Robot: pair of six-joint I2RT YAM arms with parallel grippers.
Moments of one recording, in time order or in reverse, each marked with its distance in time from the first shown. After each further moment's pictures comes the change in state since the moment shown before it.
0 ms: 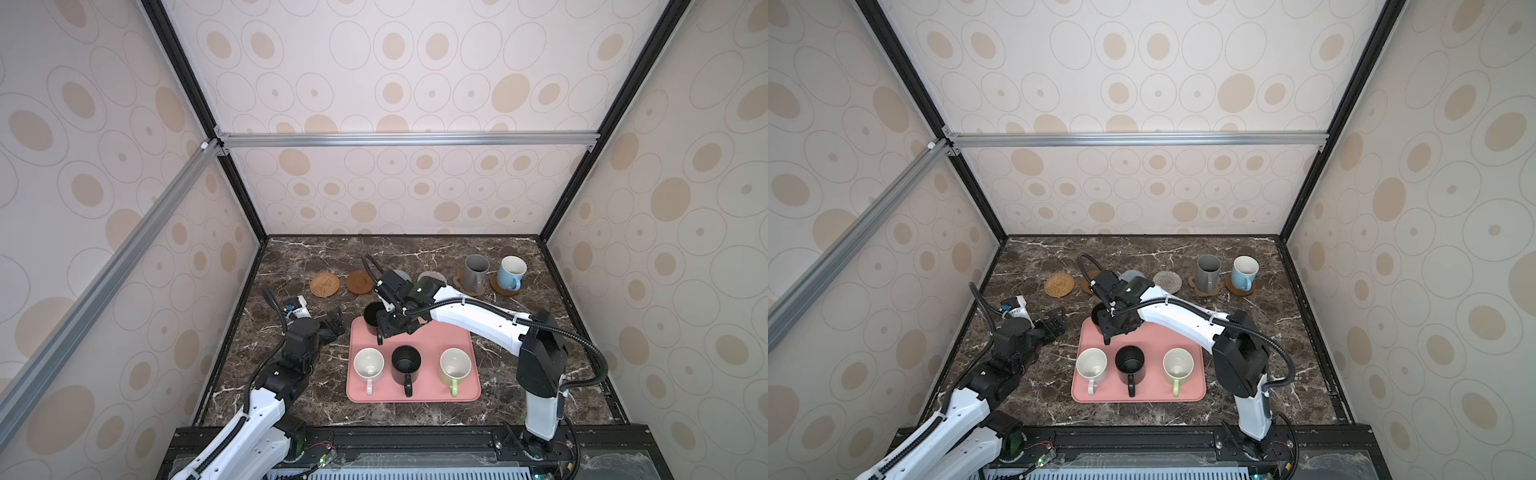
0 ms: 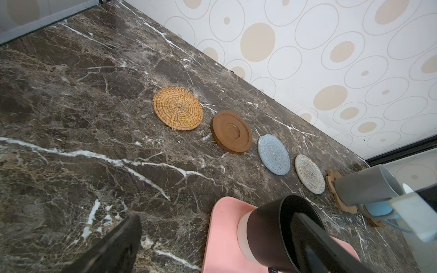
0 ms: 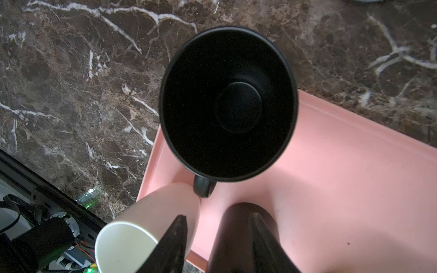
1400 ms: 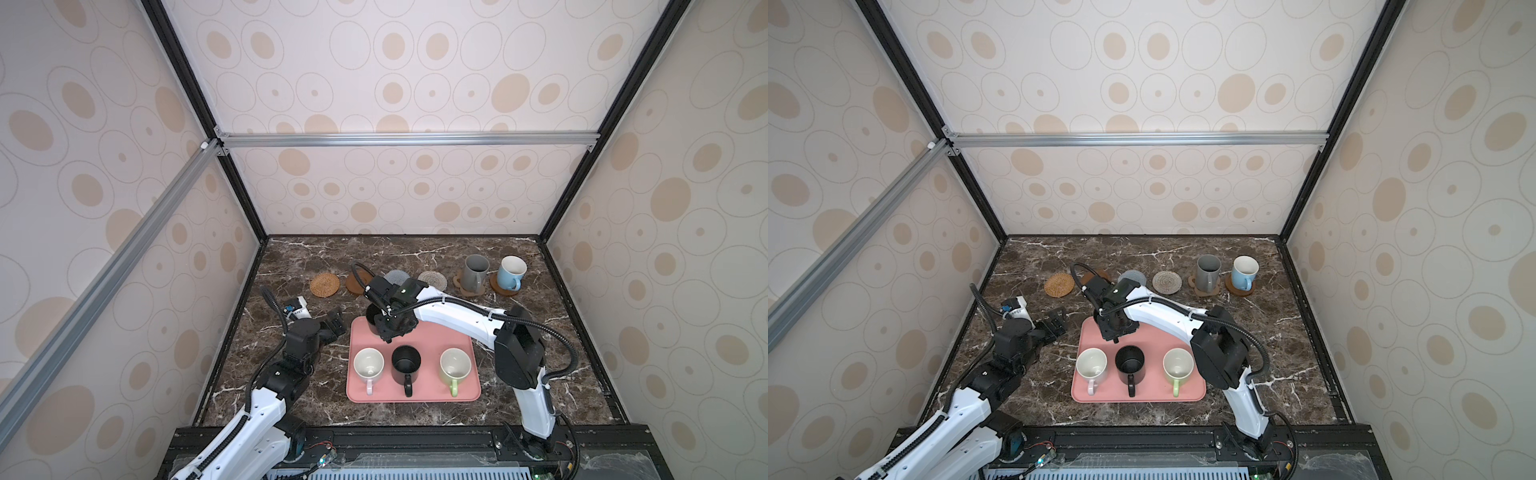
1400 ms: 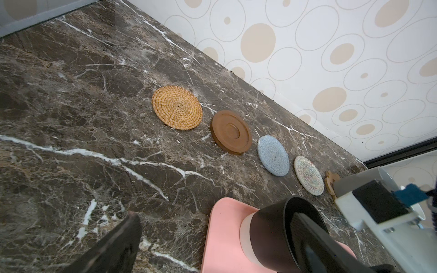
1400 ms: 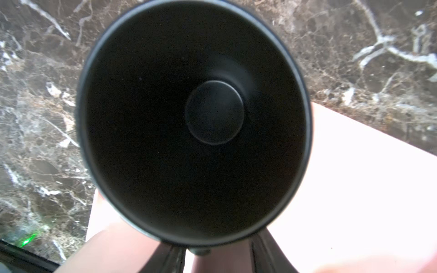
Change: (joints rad) left arm 0.000 0.008 -0.015 0.032 0.001 -0.016; right arm 0.006 0.135 0.095 -0.100 0.121 0.001
